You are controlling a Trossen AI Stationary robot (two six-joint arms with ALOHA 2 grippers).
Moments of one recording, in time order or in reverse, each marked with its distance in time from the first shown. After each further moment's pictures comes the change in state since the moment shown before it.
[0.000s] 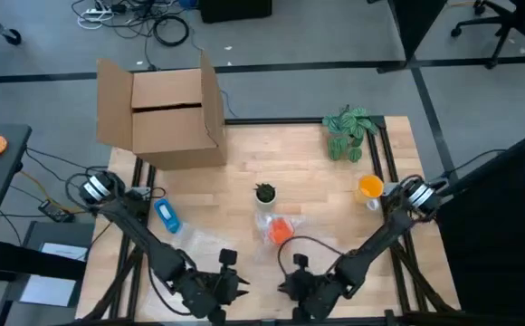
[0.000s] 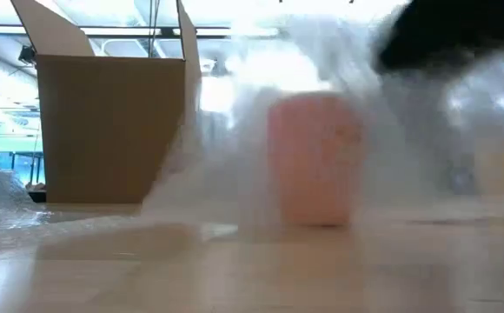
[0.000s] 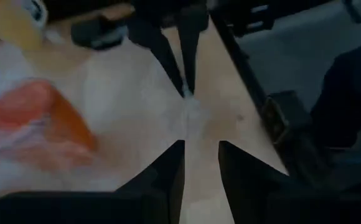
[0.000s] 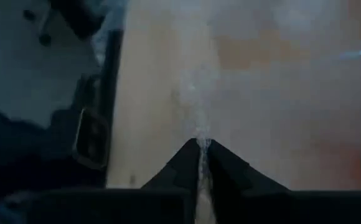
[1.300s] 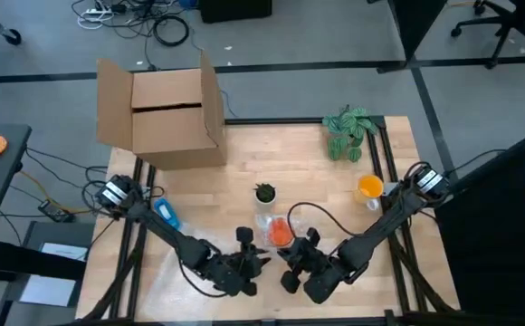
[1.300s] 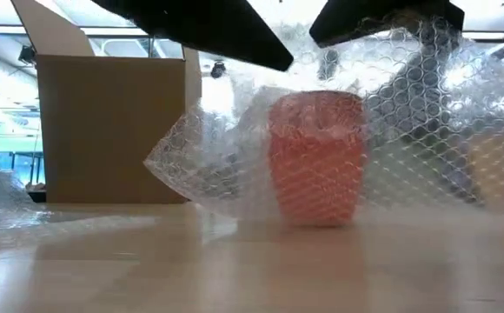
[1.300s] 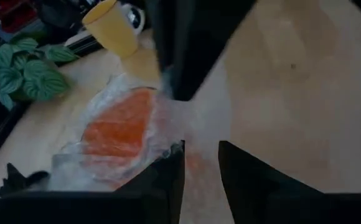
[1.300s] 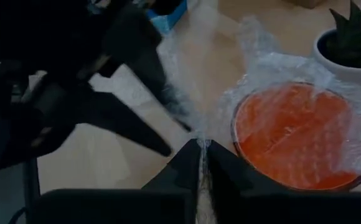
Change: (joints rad) left arm 0.186 0.133 -0.002 0.183 -0.189 0.188; right arm -0.058 -0.104 0.000 -0.183 0.272 0.375
